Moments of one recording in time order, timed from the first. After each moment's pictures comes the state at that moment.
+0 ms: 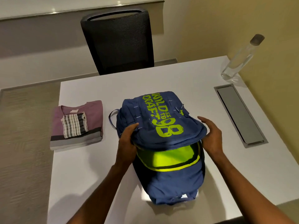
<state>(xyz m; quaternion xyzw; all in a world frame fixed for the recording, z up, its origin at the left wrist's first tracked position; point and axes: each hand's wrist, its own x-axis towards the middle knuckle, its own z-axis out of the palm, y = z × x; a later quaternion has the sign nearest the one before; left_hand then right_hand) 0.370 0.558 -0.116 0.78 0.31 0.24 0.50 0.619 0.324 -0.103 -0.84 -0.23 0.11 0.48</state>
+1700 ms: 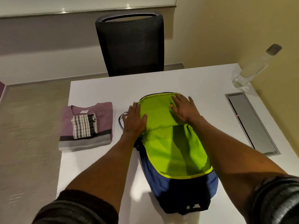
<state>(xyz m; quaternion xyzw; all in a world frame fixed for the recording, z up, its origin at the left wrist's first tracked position) 0.441 0.668 -0.131 0.86 0.41 0.04 0.31 0.666 0.527 -0.107 -0.87 -0.47 0.15 0.04</state>
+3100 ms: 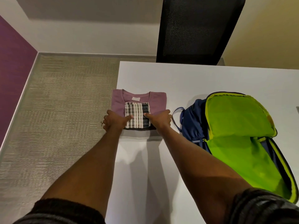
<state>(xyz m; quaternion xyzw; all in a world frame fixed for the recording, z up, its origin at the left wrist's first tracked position) 0.209 0.884 -0.193 0.58 0.73 0.00 0.36 0.366 0.789 -0.212 -0.88 -0.06 0.37 0.30</state>
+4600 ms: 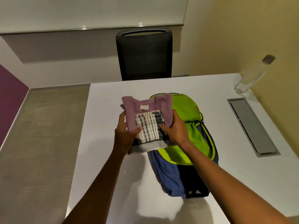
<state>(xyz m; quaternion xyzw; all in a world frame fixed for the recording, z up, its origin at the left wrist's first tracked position) 0.291 0.610 -0.044 0.66 0.45 0.24 0.55 0.480 0.478 -0.045 -0.81 -0.34 0.20 0.43</state>
